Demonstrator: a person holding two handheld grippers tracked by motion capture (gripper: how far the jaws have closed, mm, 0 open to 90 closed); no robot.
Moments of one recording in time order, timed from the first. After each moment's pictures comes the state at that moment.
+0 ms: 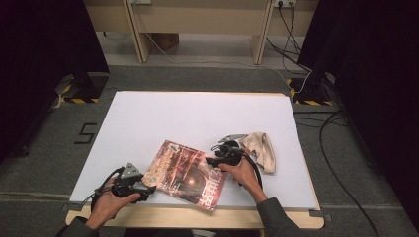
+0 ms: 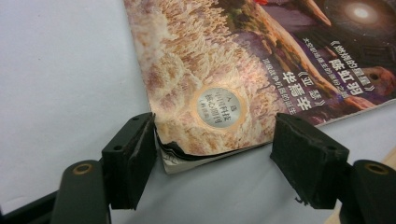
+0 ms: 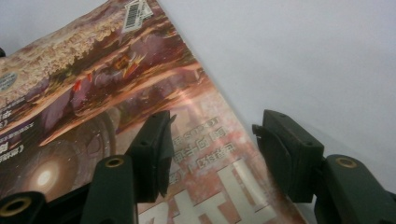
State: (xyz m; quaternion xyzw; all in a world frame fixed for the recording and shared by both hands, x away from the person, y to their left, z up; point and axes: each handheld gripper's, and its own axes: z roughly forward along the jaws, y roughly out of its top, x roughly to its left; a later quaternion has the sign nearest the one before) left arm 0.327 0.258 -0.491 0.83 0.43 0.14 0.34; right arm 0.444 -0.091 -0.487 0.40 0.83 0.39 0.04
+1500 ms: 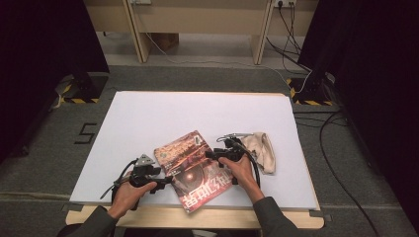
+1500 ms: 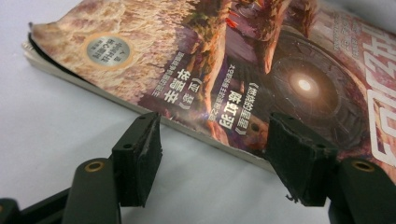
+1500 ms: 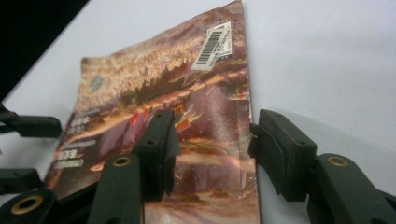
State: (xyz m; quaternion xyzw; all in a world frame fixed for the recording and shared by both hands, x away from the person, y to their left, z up) left arm 0.357 0.216 -0.494 0.79 0.46 0.10 0.40; right arm 0.457 -0.097 -0.496 0.49 0.75 0.45 -0.03
